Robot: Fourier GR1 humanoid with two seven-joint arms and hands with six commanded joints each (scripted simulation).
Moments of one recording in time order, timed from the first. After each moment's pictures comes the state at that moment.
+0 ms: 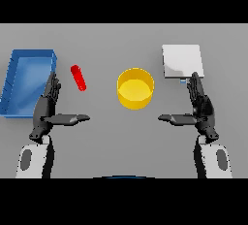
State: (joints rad) left arm 0.00 0.00 0.00 -1.57 0.00 0.00 0.00; right arm 0.00 0.00 0.00 -1.57 0.00 0.00 0.00
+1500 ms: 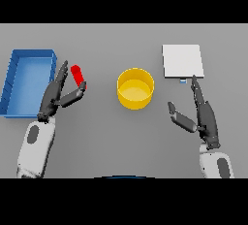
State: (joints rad) left arm -0.25 0.09 -0.01 -1.24 -0.16 -0.01 -0.06; right arm 0.09 -0.08 0.10 -1.67 0.23 -0.05 -0.11
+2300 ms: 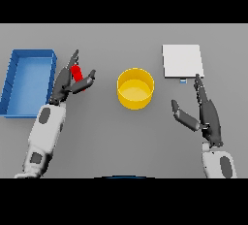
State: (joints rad) left arm -0.48 0.06 0.05 -0.93 -0.16 0.01 -0.15; right arm 0.07 -0.09 0.08 -1.67 0.21 -0.04 -0.10
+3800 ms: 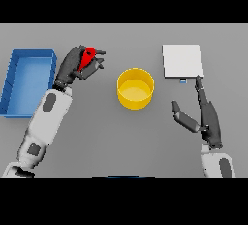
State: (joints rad) left arm -0.60 0.14 -0.15 -1.09 -0.28 0.06 0.03; right arm 0.09 -0.09 0.09 -1.67 0.25 -0.07 -0.11
